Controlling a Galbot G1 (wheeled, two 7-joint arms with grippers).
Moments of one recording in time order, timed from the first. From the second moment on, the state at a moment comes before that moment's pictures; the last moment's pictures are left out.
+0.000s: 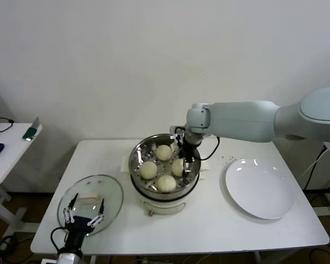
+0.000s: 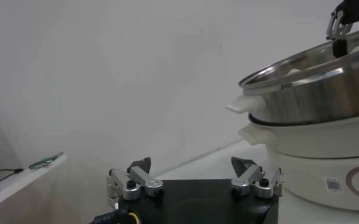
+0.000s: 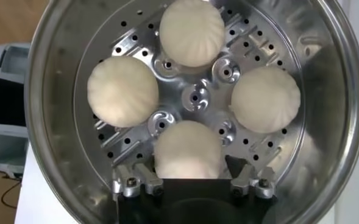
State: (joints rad) left arm 1.70 -1.40 -0.66 -1.96 0.18 -0.17 -0.01; right arm 0.72 1.28 -1.77 1.19 0.92 -0.42 -0.84
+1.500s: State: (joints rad) left arm 1.69 -1.42 -0.68 -1.96 0.30 -0.15 -0.07; right arm 0.09 0.68 -0.77 1.39 0.71 0.04 -0.46
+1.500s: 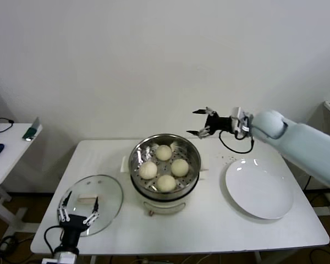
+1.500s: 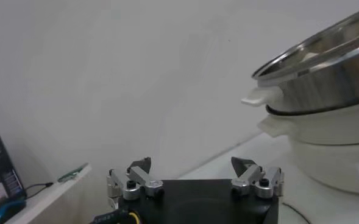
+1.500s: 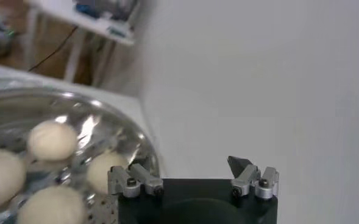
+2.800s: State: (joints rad) left arm 1.56 -1.40 -0.65 -1.76 1.50 0.00 -0.20; right arm -1.36 1.06 0.72 1.82 0.40 0.09 -0.17
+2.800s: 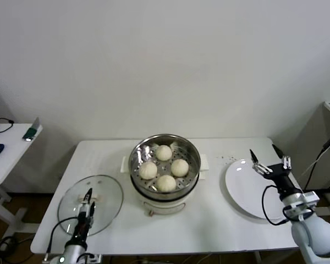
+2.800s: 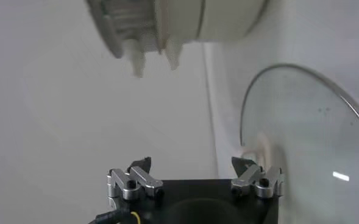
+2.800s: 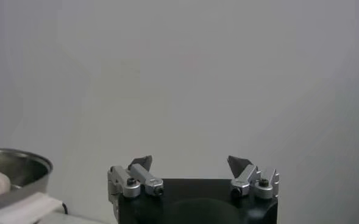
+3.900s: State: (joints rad) left arm 1.31 -1.36 -0.65 -1.46 1.56 0.01 -0.26; right arm -1.48 1.12 0.87 1.81 0.33 0.10 -0.21
